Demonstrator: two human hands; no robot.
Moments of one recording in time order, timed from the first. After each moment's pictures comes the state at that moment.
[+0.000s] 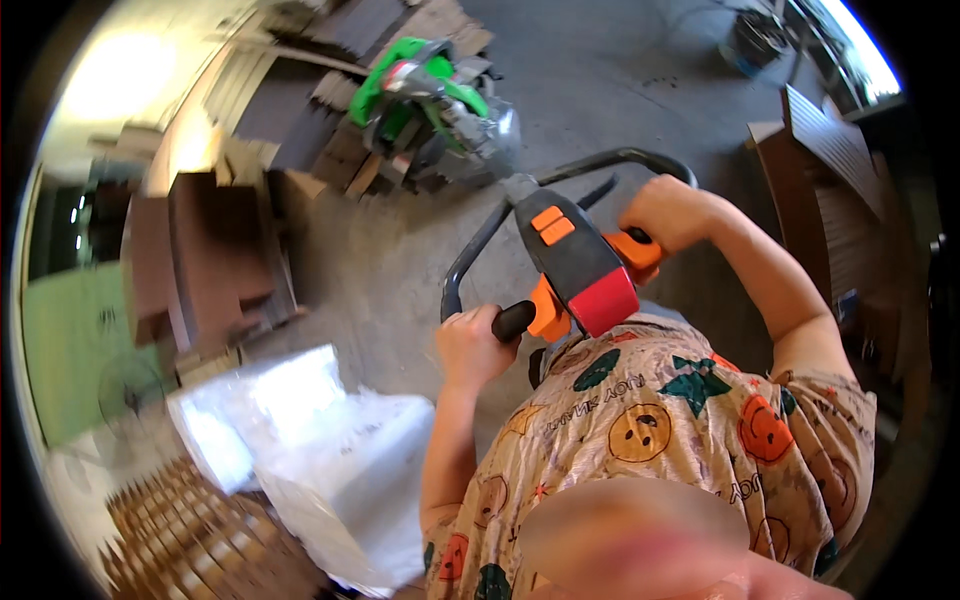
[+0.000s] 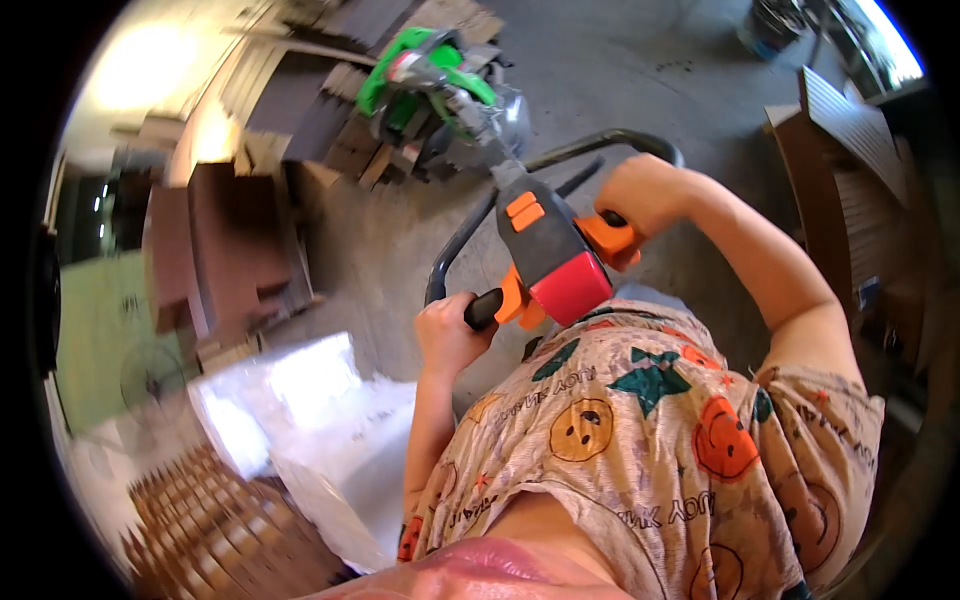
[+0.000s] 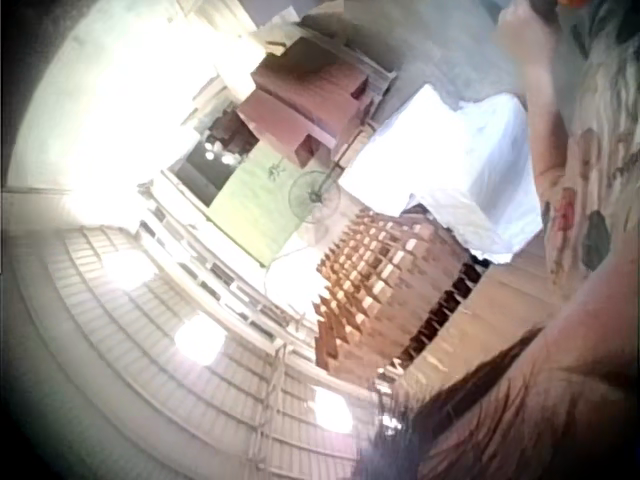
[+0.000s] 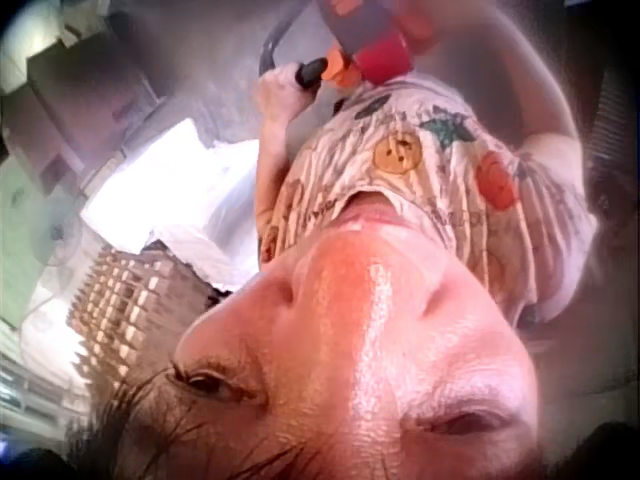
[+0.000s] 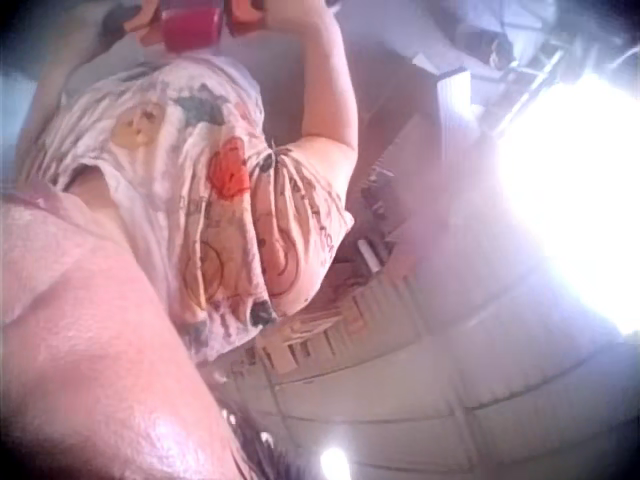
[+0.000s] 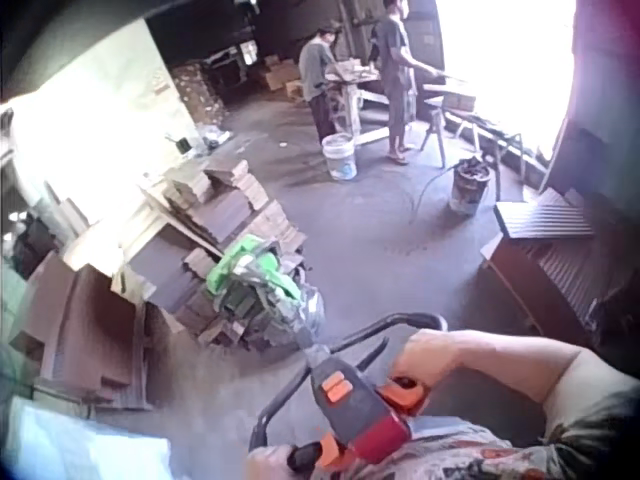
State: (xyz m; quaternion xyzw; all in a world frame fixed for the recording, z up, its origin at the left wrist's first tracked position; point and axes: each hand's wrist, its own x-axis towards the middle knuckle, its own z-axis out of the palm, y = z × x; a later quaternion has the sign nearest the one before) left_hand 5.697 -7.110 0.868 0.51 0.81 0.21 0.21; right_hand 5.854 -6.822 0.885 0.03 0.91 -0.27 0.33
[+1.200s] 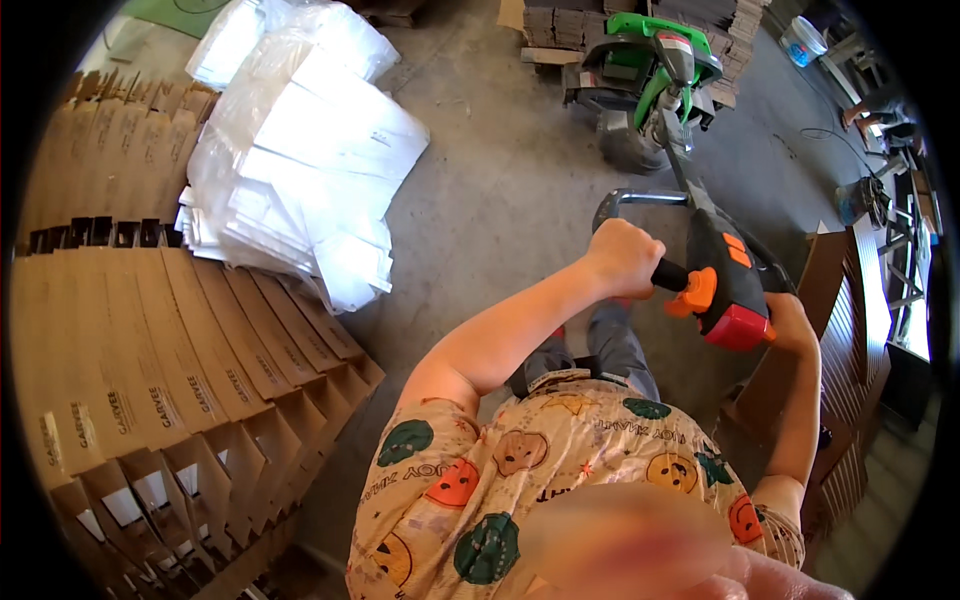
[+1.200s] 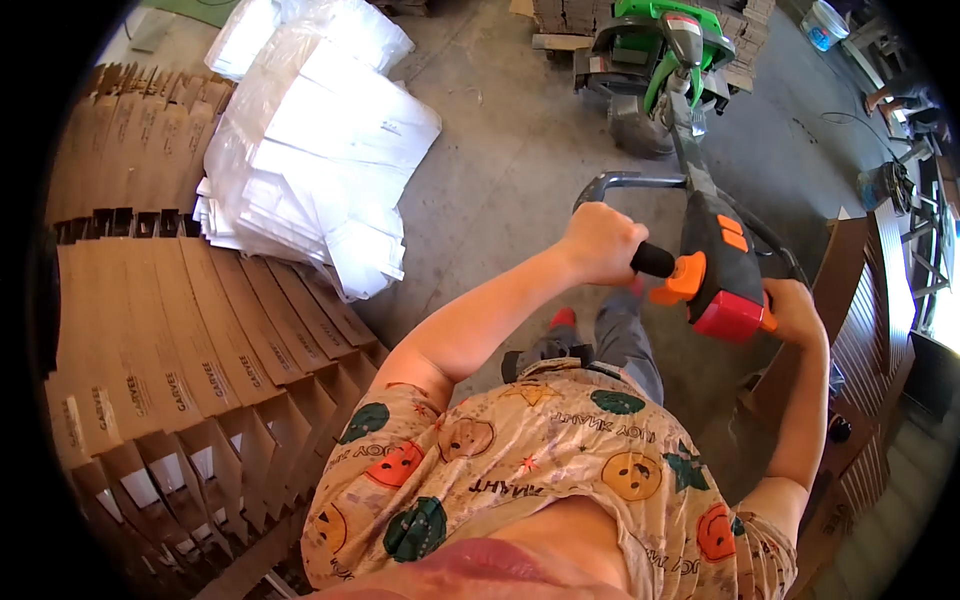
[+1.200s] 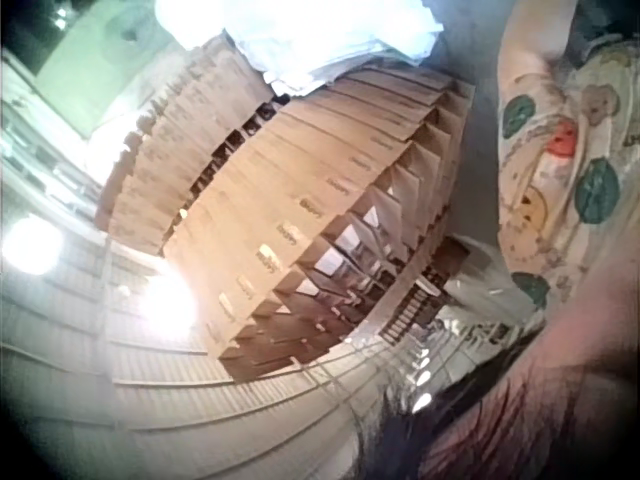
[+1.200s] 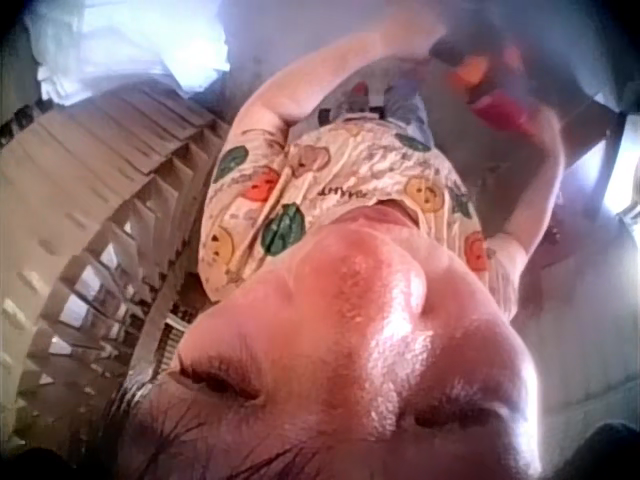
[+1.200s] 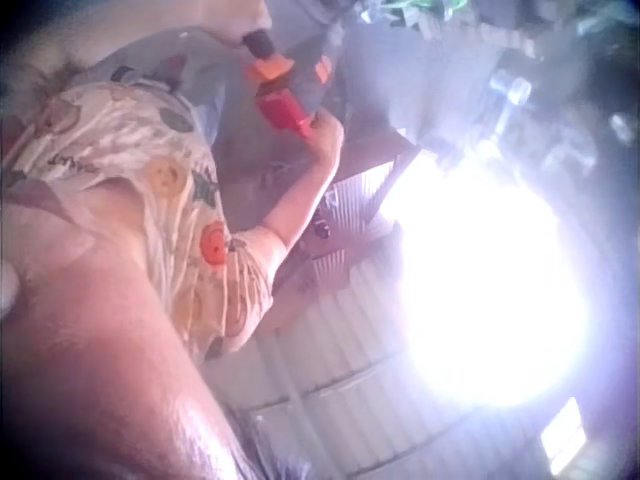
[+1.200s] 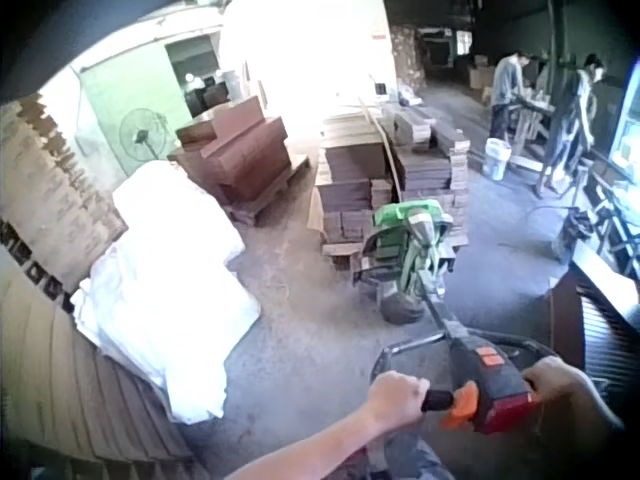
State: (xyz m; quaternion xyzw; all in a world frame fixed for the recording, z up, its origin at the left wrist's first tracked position) left_hand 5.742 -7.090 0.828 0.35 0.87 0.18 0.28; right_hand 5.825 -6.785 0.840 0.00 0.88 -0.30 0.37
